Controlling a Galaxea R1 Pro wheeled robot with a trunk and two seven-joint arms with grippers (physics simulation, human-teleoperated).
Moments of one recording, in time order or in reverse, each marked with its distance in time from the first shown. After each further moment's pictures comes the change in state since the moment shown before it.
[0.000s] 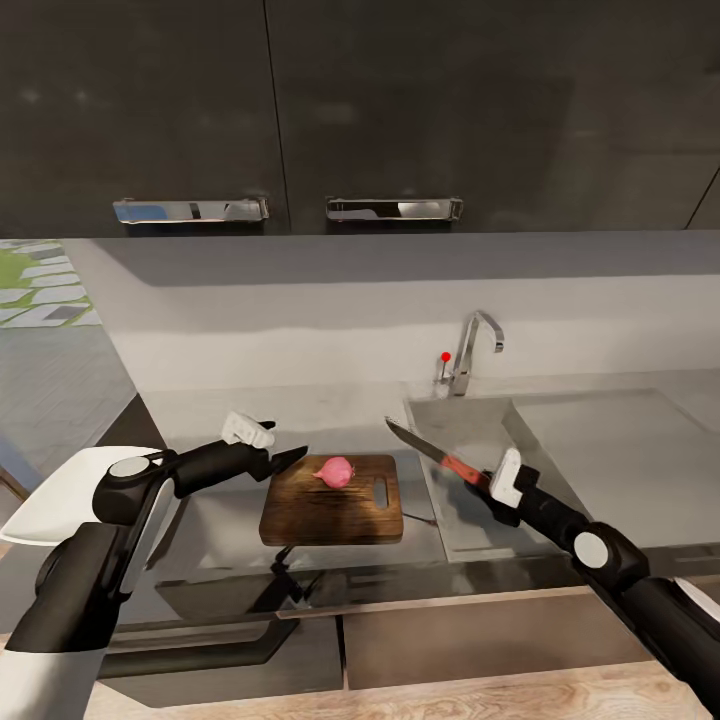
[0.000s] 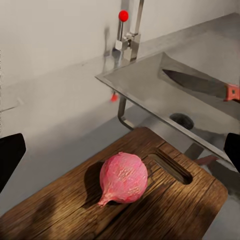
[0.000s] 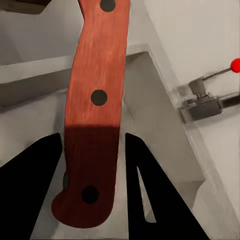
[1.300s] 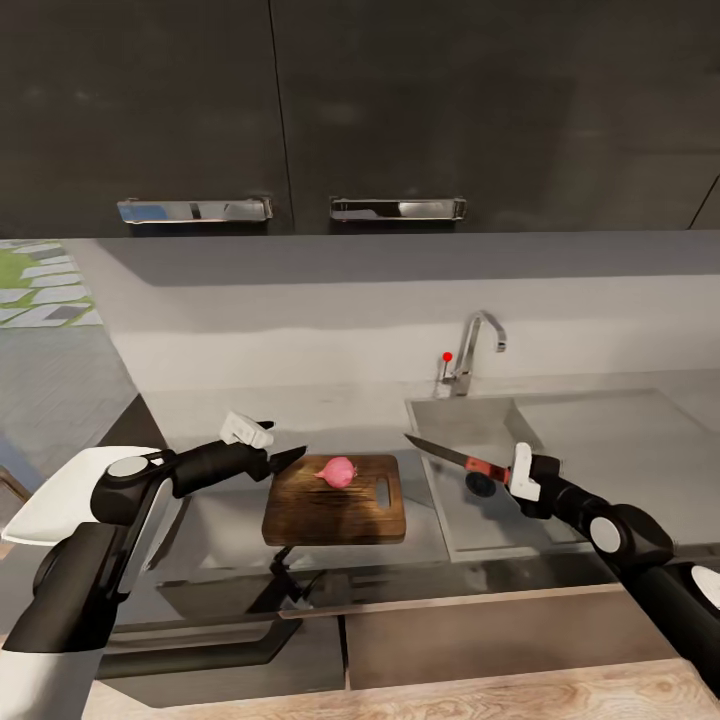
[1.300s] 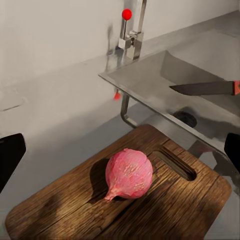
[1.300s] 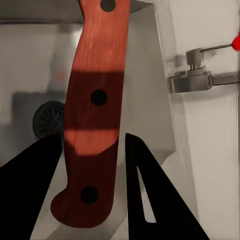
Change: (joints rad) left arm 0.000 0.006 0.000 -0.003 -0.003 0.004 0.002; right arm 0.000 0.022 -0.162 -0.032 0.339 -0.003 0.241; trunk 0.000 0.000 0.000
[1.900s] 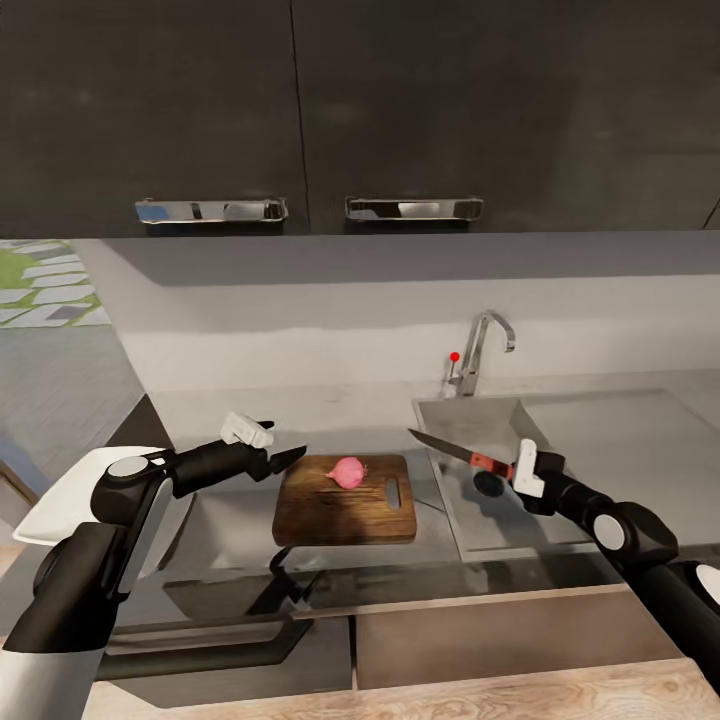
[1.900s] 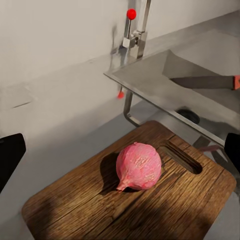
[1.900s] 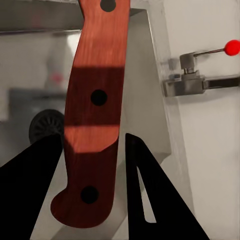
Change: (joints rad) left arm 0.000 -0.001 -0.001 -0.001 0.000 0.000 0.000; right arm 0.000 0.001 -0.023 -0.004 0.003 0.003 -0.001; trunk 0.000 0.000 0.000
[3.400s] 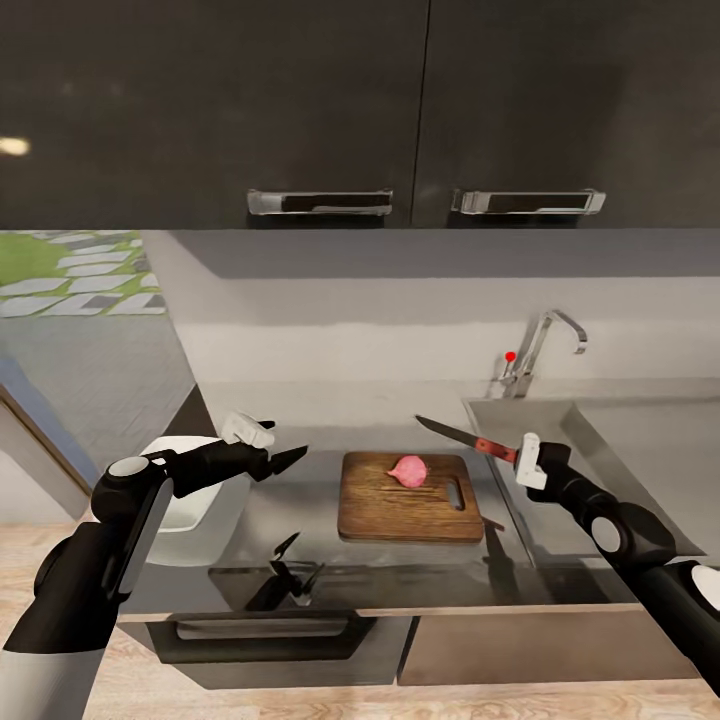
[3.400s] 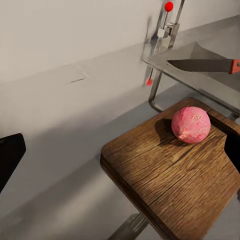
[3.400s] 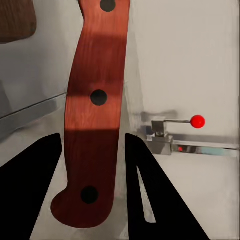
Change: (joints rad) left arm 0.000 -0.002 -0.002 -0.002 0.000 0.000 0.000; right arm 0.000 0.000 0.009 0.000 0.084 0.001 -0.135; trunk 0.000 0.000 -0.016
